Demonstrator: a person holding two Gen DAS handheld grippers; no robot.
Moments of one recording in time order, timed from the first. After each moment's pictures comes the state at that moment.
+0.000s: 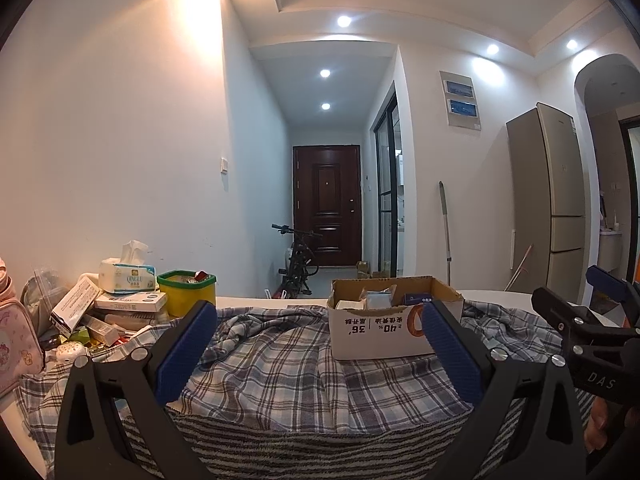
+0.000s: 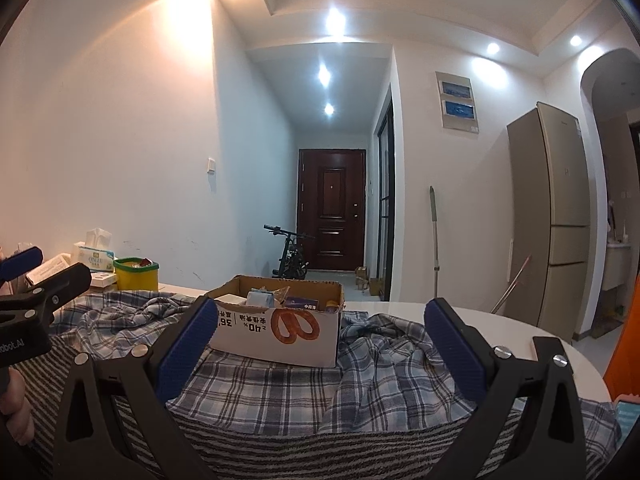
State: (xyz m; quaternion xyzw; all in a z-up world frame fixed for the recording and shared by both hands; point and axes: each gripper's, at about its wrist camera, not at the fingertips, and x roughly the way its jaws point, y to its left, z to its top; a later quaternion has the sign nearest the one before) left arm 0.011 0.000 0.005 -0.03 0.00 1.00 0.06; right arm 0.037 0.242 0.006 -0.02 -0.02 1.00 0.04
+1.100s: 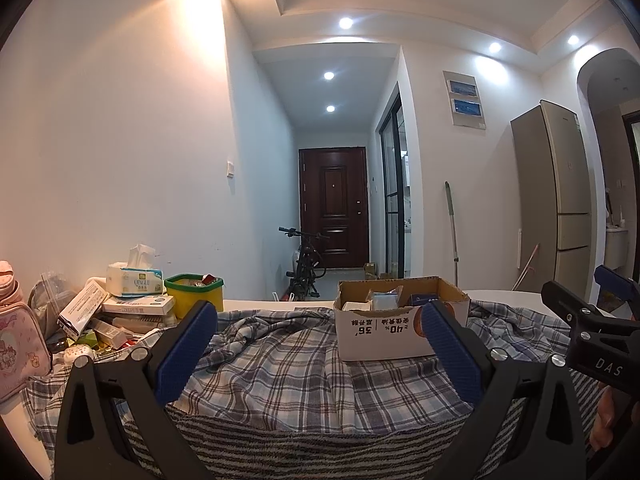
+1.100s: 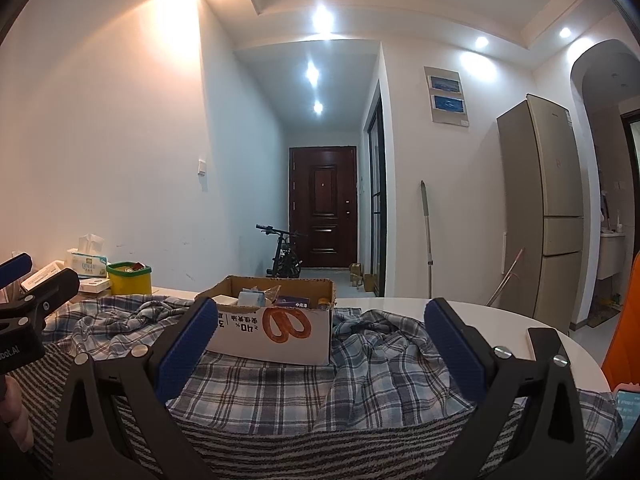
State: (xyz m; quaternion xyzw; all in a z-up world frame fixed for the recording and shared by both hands) left arm 0.017 0.010 0.004 -0.03 0.01 1.00 0.04; right arm 0.036 0.253 0.009 -0.02 0.00 1.00 0.05
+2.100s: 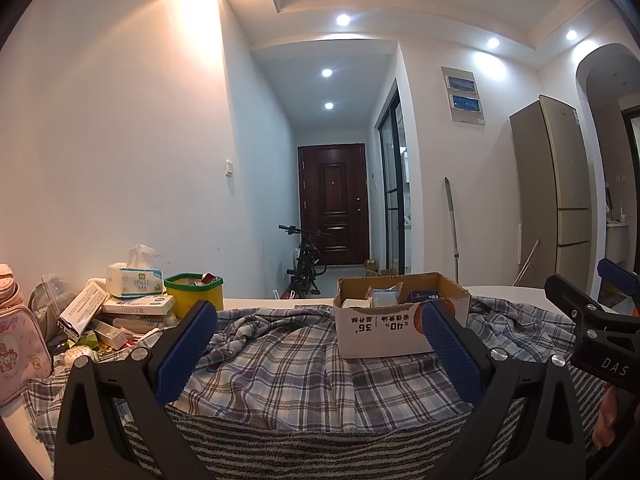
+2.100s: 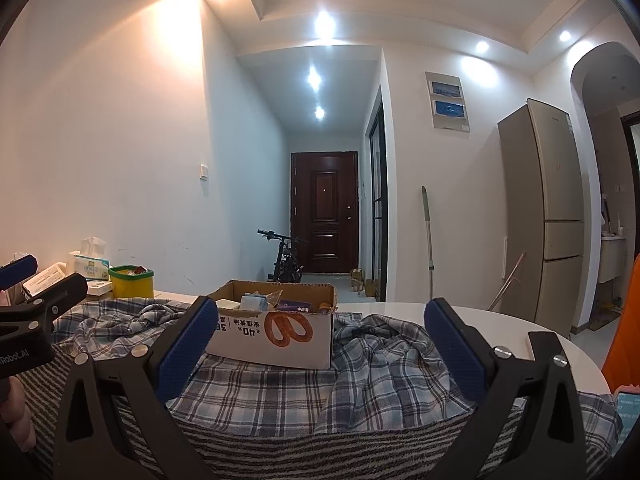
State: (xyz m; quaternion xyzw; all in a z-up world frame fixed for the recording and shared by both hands) left arm 0.012 0.011 0.004 -0.03 0.02 1.00 0.04; right arm 0.045 0.251 0.011 -0.01 0.00 1.00 0.05
